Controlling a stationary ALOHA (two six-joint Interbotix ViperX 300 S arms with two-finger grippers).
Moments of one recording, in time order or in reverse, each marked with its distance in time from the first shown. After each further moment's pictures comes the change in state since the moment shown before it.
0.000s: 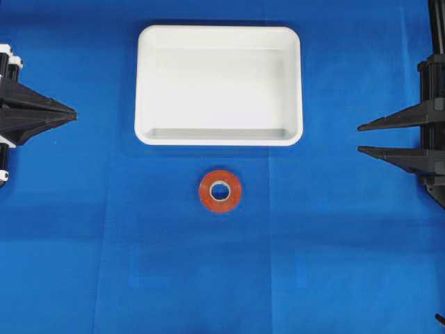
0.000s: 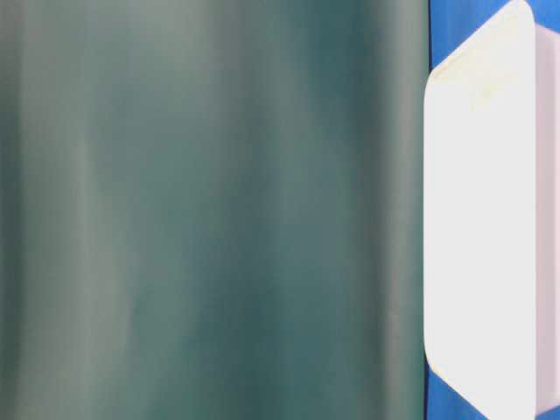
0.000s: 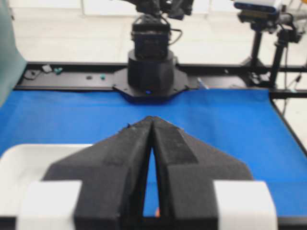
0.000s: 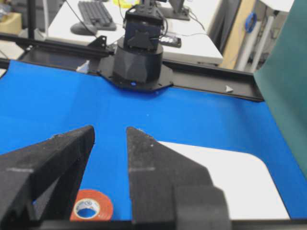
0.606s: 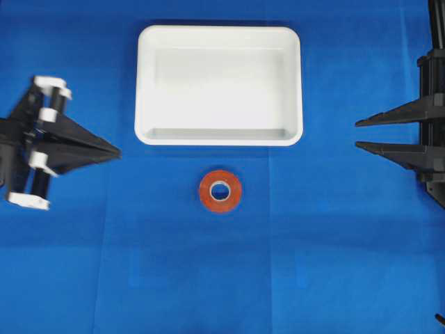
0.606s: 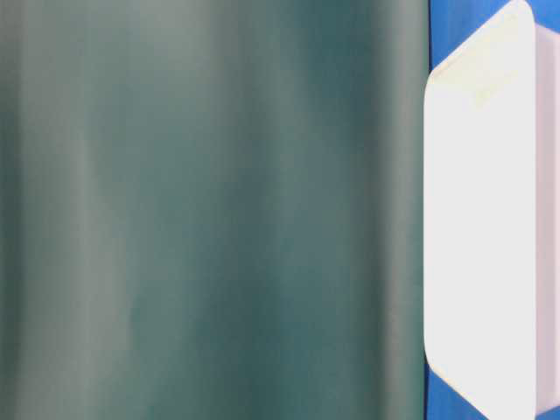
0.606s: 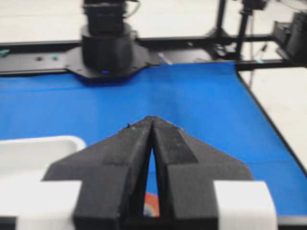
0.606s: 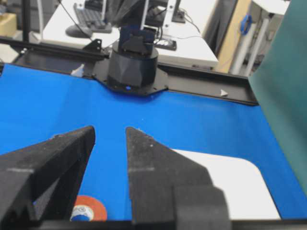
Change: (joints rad) left arm -0.123 0.368 -0.086 0.021 -0.195 -0.017; right arm -0.012 0.020 -0.034 -0.002 0.015 -0.011
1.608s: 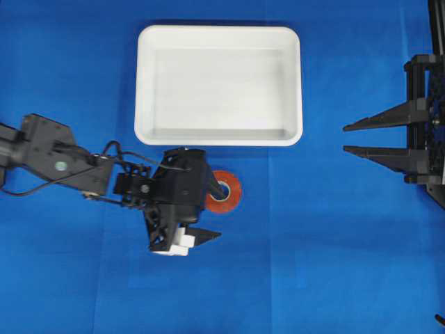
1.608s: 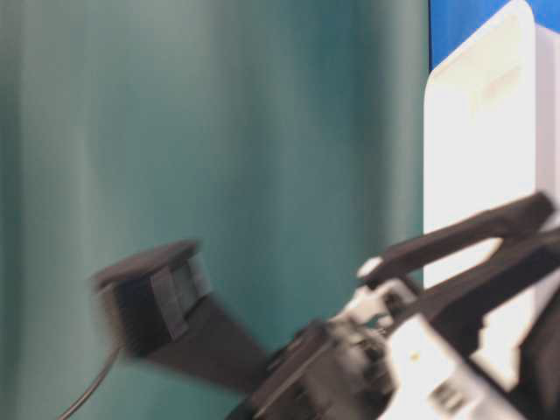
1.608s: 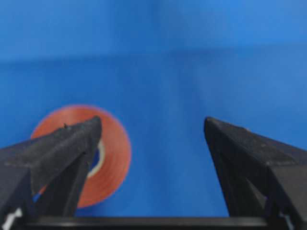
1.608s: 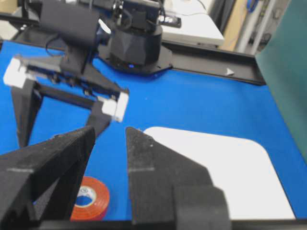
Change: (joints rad) left arm -0.057 0.727 -0.518 0.000 0.471 -0.126; right arm 0.000 0.064 0.002 0.000 0.000 0.003
